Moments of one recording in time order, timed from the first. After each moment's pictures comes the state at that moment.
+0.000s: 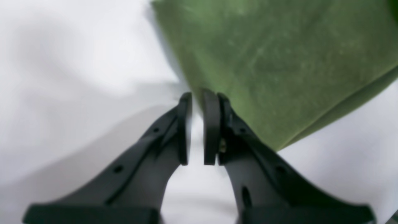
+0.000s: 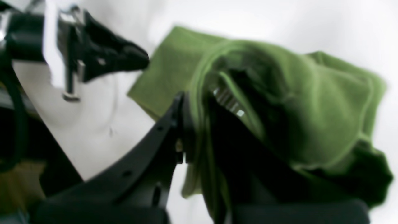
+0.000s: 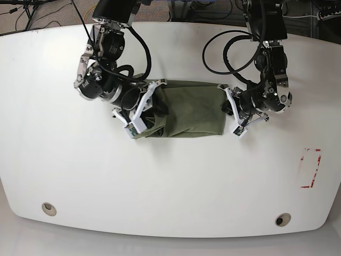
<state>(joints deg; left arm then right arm) -4.3 -4.2 -9.2 87.8 -14.1 -41.9 63.9 -1.8 -8.8 12.9 106.7 33.6 39.7 -74.9</state>
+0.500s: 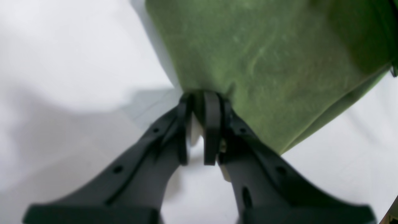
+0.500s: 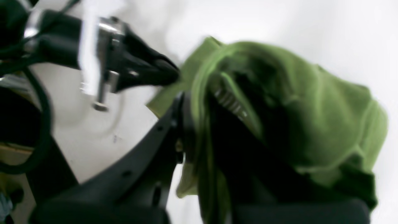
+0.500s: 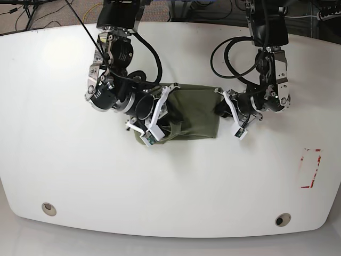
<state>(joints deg) -5.9 -5.0 -9.2 78.3 -19.9 -41.9 57.0 1.7 -8.9 5.9 106.0 30.5 39.7 -73.3</state>
